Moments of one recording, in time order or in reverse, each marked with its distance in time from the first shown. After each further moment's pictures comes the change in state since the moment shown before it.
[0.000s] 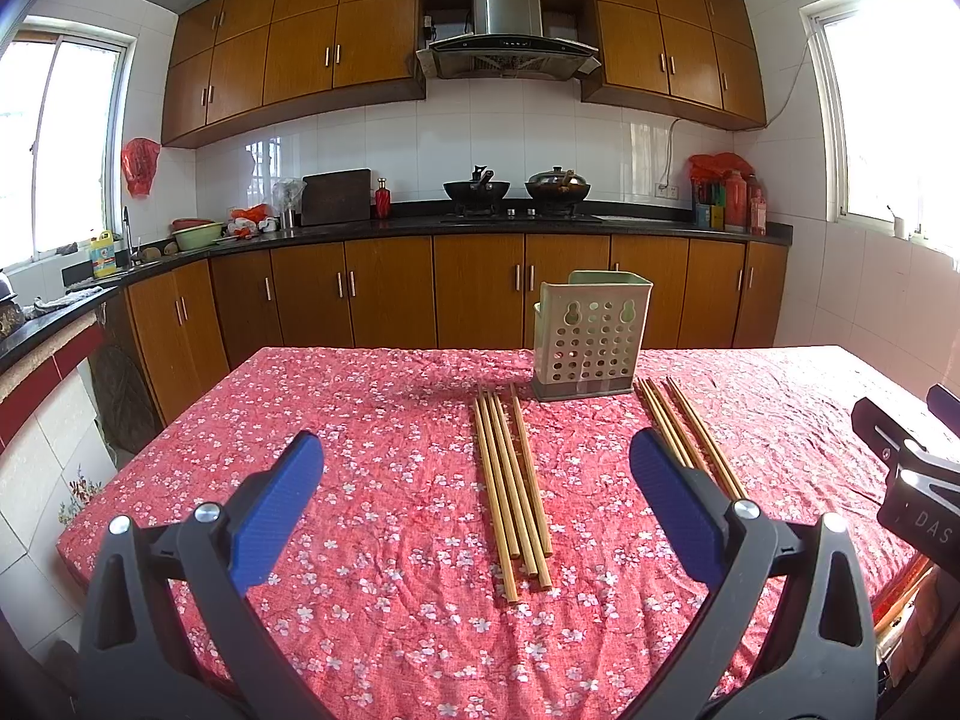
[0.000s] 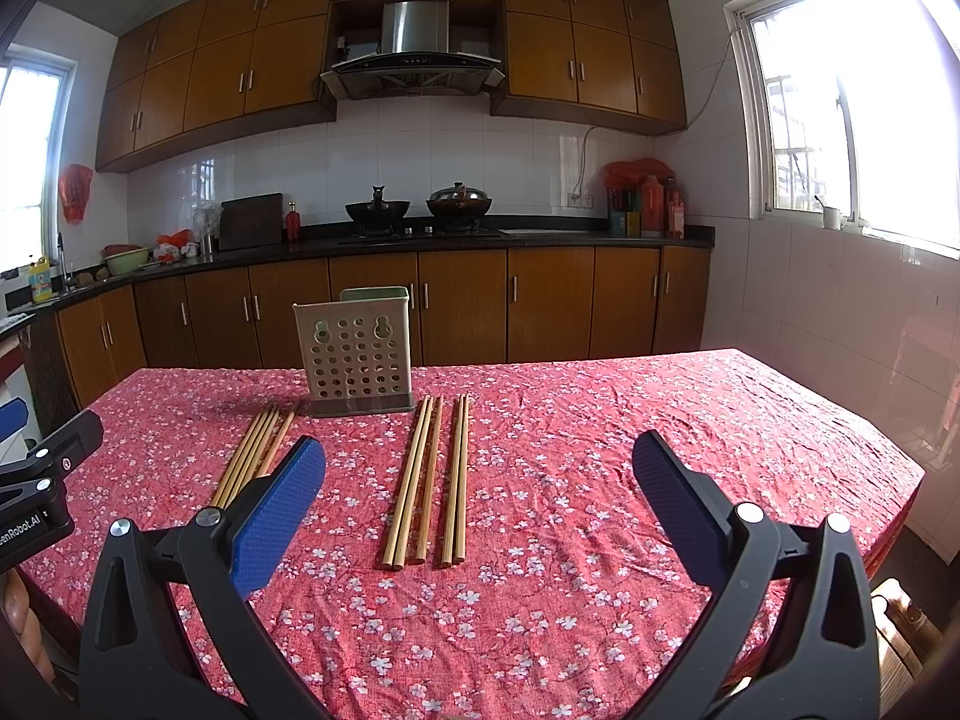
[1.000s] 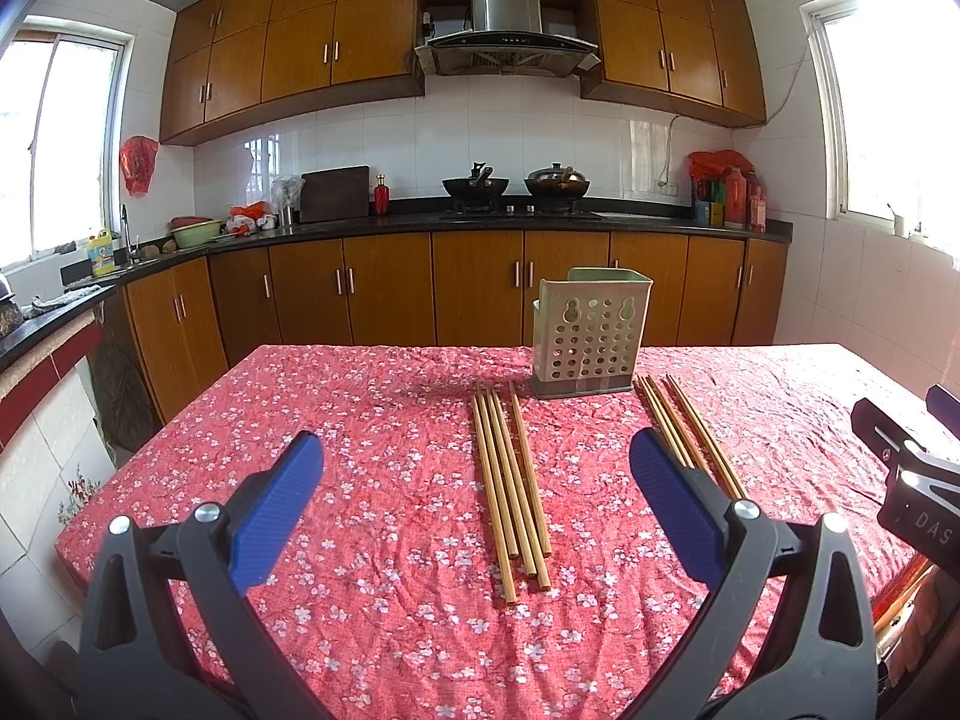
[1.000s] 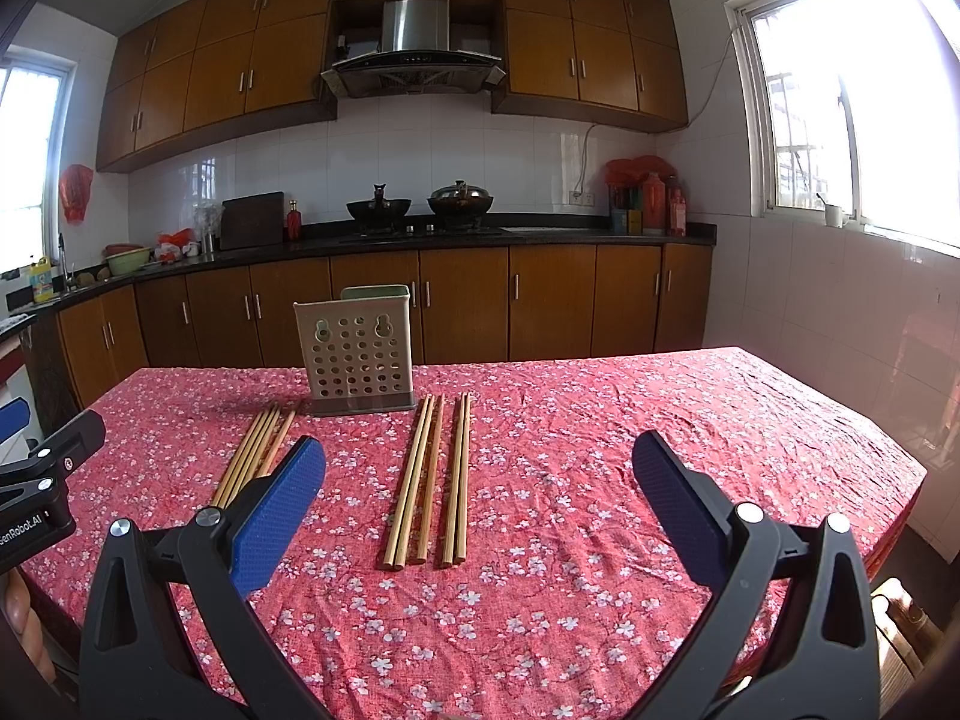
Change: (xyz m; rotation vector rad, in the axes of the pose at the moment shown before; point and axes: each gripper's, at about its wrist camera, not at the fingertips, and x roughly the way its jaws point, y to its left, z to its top) left arm 0.004 0.002 -0.003 -0.007 0.015 0.003; right arm 0.000 0.000 0.000 0.003 0.011 0.008
